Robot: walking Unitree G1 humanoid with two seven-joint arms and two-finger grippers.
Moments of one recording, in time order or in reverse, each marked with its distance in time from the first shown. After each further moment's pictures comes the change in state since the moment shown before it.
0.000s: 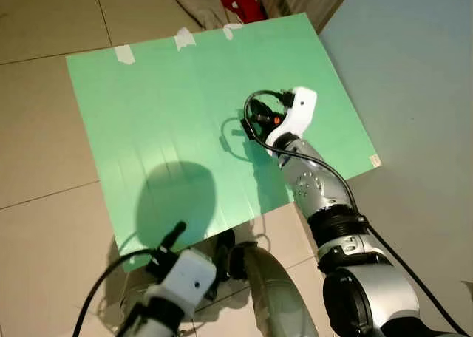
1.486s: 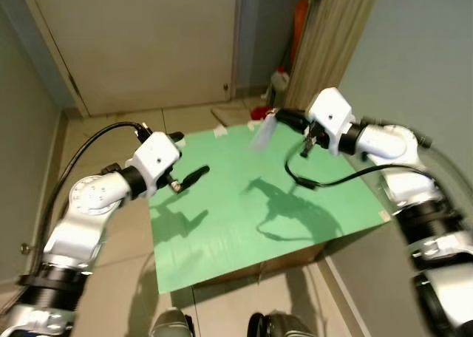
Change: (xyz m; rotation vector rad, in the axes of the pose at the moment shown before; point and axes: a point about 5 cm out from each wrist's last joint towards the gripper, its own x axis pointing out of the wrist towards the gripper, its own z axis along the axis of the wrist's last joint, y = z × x) left arm 0.119 0.135 0.033 0.075 -0.116 -0.326; right arm -0.048 -0.061 0.055 -0.904 0.130 0.360
